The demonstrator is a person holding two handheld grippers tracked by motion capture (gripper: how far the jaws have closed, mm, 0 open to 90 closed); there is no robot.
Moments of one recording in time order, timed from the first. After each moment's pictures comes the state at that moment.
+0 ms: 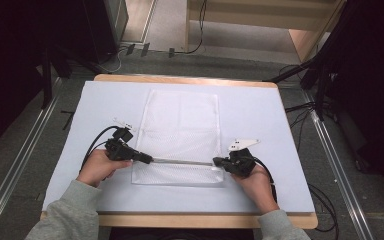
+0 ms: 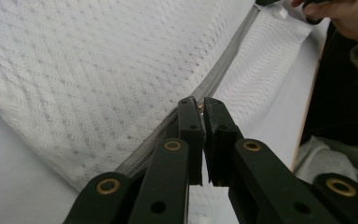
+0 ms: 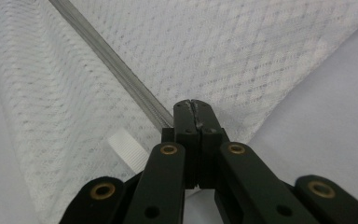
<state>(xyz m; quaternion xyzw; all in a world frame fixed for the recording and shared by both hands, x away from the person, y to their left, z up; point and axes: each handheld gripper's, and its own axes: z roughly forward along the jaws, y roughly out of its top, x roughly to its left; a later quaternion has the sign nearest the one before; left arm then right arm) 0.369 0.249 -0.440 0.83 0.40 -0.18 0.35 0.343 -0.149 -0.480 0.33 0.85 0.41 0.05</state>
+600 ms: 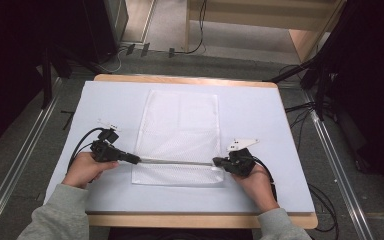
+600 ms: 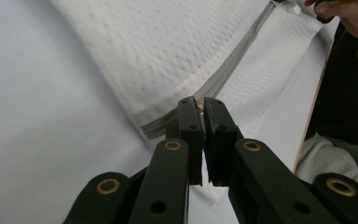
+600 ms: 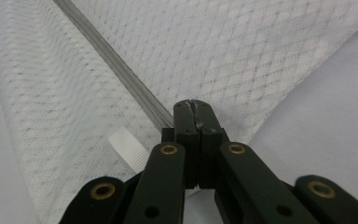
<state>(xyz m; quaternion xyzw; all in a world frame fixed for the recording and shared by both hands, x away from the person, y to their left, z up) 0.360 0.289 -0.440 0.82 0.44 -0.16 0.34 0.343 -0.148 -0.479 0.32 0.86 0.40 0.06</state>
